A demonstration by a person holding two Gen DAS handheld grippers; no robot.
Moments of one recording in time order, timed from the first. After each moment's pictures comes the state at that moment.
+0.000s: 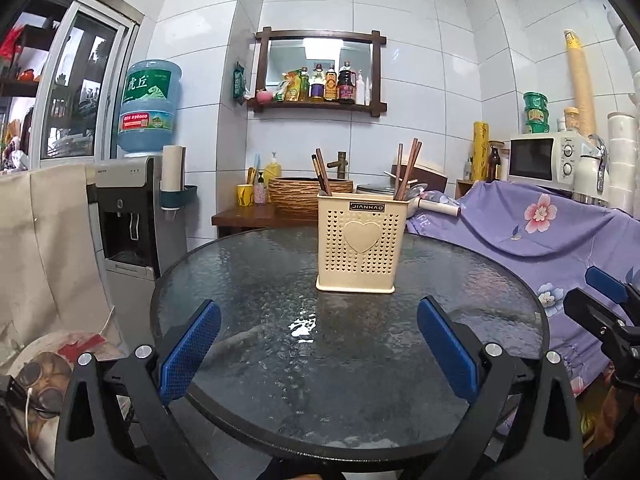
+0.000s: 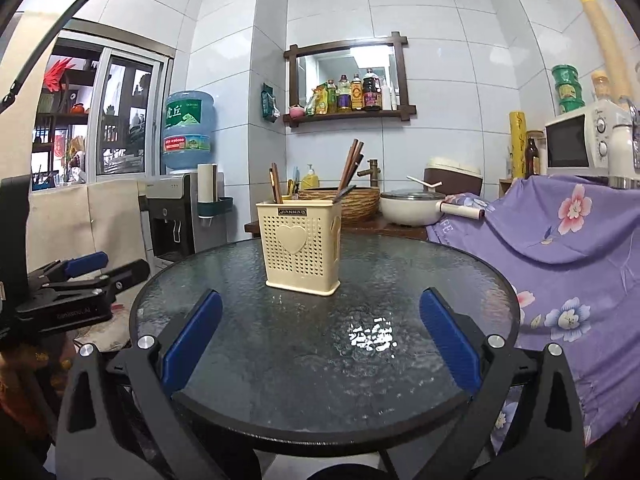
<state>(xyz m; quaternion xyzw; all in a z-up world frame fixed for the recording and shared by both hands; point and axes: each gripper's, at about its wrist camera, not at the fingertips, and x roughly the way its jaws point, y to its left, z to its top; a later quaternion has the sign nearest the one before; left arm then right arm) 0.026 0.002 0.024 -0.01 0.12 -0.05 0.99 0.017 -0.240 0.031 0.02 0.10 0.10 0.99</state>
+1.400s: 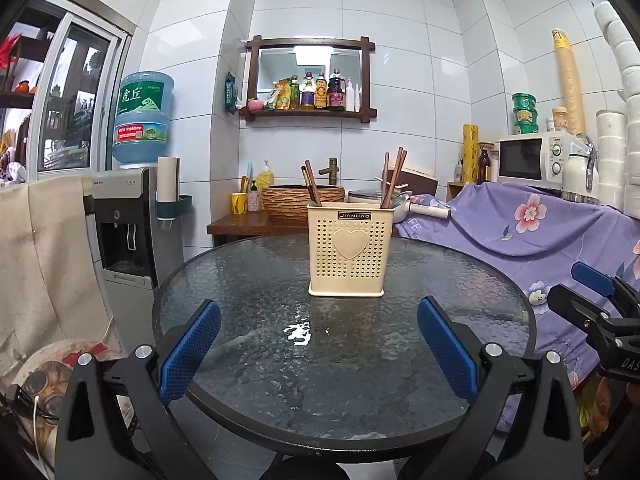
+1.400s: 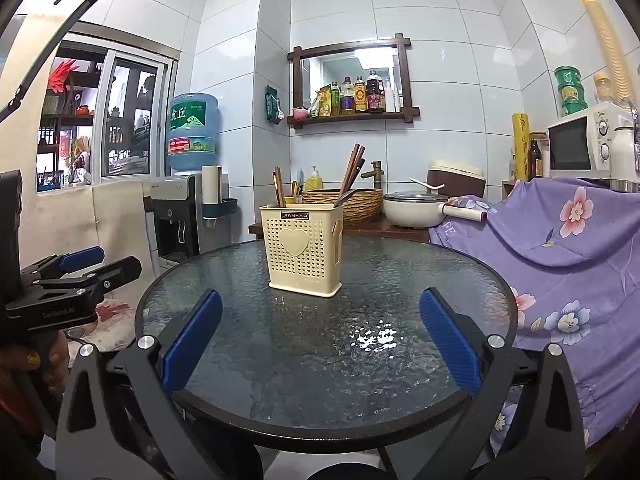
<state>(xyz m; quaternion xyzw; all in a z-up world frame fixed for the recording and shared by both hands) 0.006 -0.005 0.031 0.00 0.11 -0.06 0.99 0.012 -0.246 0.040 0.02 0.09 0.11 0.99</state>
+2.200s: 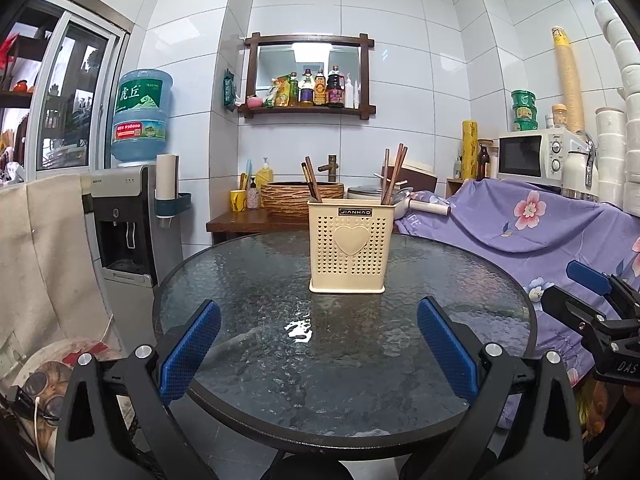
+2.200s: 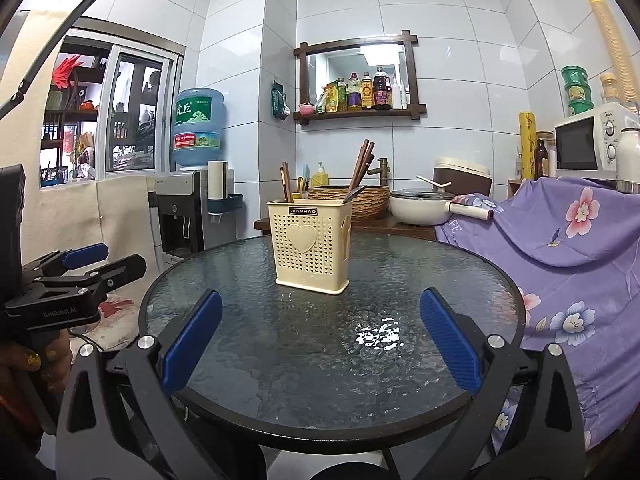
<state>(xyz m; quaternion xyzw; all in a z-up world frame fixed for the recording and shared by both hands) 0.007 -0.004 0.030 0.00 0.12 -0.06 0.99 0.018 -0.238 0.039 0.01 0.10 0.12 0.99</state>
